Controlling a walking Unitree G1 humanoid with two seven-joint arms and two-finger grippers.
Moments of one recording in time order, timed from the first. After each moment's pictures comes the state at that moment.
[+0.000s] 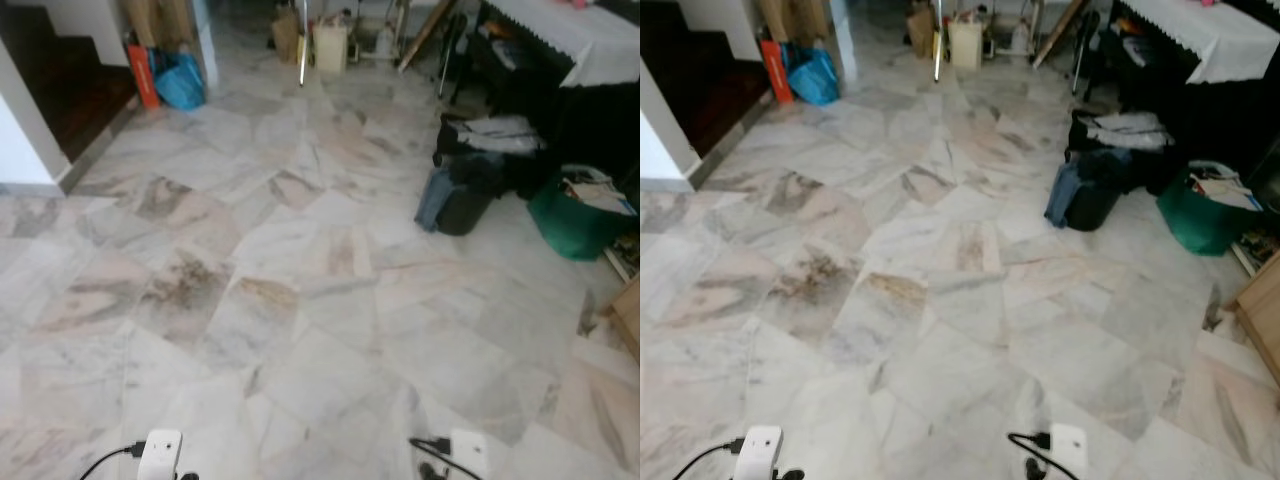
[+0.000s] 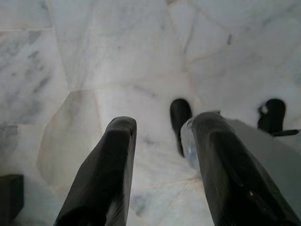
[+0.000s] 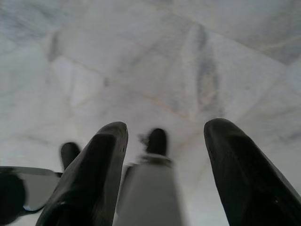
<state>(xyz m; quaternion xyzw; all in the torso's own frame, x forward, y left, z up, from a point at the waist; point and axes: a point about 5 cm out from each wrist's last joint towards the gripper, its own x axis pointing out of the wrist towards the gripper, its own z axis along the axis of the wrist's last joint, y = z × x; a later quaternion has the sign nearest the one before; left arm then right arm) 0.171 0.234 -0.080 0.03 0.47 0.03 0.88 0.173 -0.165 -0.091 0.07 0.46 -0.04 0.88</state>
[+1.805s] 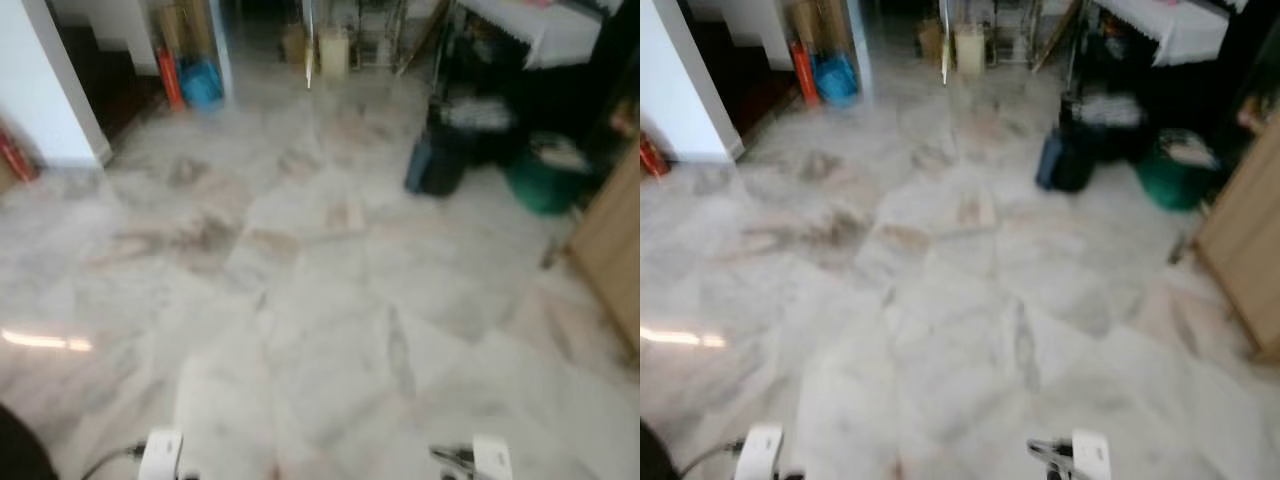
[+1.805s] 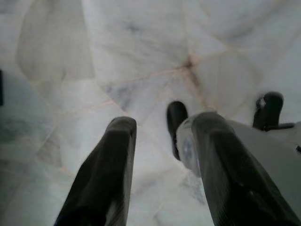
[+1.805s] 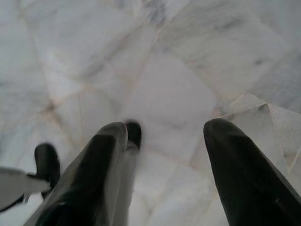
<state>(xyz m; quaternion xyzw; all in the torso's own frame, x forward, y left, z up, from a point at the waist) 0.173 0.234 -0.080 0.03 0.47 0.03 0.88 0.145 -0.205 -0.096 0.06 0.47 -0.06 0.88</state>
